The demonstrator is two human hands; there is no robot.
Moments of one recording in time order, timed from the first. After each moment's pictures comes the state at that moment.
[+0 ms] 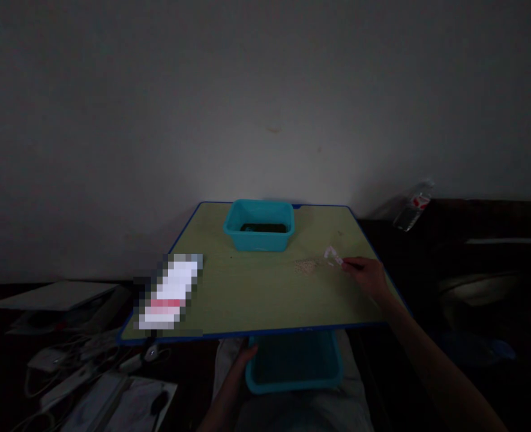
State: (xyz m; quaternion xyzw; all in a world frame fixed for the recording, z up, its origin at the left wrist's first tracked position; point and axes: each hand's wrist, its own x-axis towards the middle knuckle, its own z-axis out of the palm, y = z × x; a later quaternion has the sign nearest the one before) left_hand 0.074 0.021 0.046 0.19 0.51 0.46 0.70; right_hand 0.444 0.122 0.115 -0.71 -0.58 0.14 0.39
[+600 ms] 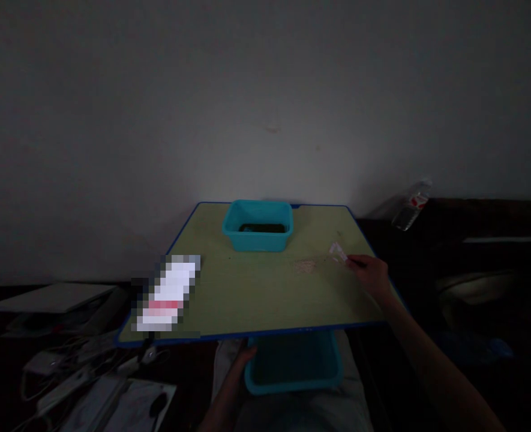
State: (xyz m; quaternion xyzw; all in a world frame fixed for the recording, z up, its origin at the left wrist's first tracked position) left_hand 0.068 0.031 0.030 0.18 0.51 0.42 0.73; right_hand 0.451 0.123 0.113 -0.74 -0.55 0.09 0.39
